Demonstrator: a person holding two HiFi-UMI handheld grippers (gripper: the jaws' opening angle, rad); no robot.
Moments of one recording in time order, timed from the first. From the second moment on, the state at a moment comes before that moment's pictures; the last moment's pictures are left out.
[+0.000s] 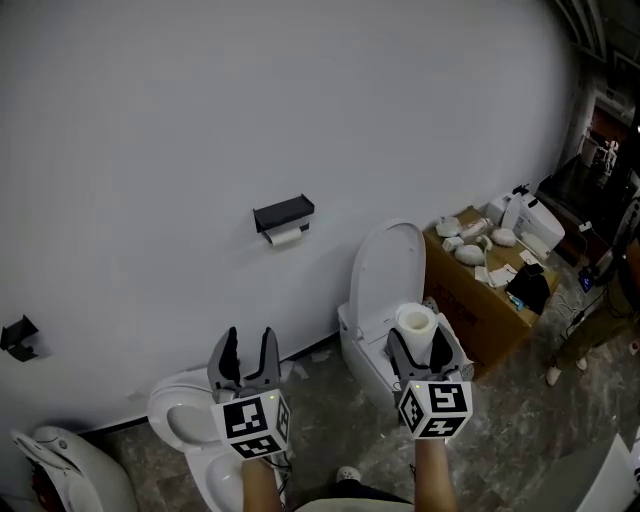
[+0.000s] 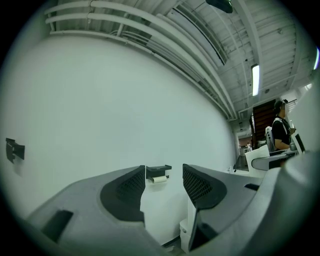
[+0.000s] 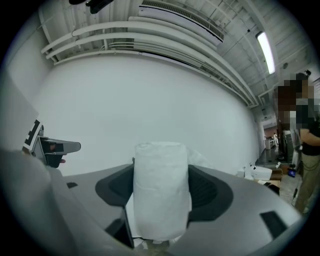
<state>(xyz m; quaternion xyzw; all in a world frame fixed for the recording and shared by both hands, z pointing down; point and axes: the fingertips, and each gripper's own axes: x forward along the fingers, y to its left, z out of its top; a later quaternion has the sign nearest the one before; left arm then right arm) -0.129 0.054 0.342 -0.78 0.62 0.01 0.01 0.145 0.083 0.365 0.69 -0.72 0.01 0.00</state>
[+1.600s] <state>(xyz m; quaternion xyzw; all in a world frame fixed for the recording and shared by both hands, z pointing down) -0.093 -0.239 0.358 -0.77 0.64 -0.01 0.02 0.178 -0.233 0.387 0.66 -0.75 0.02 0.01</state>
